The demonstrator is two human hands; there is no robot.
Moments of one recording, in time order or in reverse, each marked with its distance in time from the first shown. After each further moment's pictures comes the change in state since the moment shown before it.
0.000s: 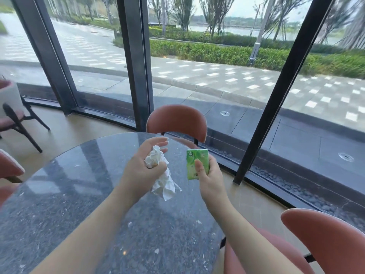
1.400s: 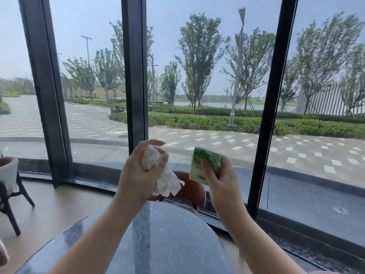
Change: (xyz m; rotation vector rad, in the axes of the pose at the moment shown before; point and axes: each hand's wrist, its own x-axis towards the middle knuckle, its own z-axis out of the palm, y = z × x) left_hand 0.018 0.152 -0.098 -0.108 0.186 0.501; right_hand -0.020 -0.215 0.048 0.081 0.090 -0.470
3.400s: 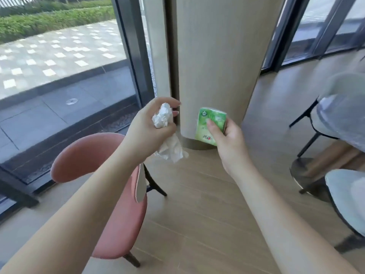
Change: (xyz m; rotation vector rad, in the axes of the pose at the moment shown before) left_hand -0.430 0.241 0.409 -0.657 -1.581 0.000; right_hand -0.505 -0.227 -0.416 -0.668 1.341 0.285
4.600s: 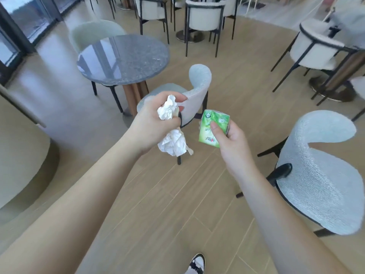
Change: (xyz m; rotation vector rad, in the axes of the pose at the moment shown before) left_hand -0.105 0.158 0.473 -0.345 -1.255 0.219; right_hand -0.330 -0.030 -0.376 -0.231 1.209 0.198
